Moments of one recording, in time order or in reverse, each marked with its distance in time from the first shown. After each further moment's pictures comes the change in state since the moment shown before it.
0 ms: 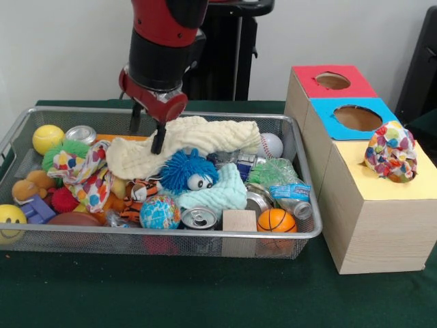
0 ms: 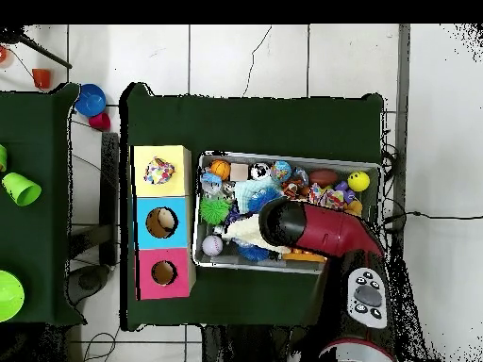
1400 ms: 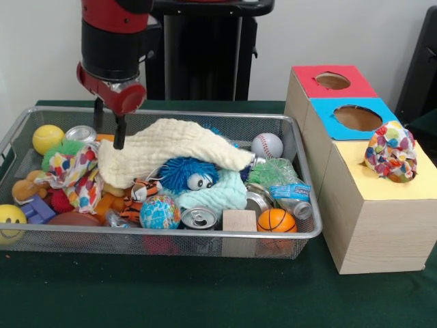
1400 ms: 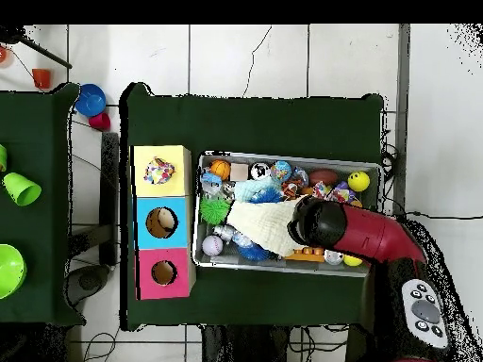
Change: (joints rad) arm -0.177 -0.081 0.126 -0.001 -0.088 0.044 0.000
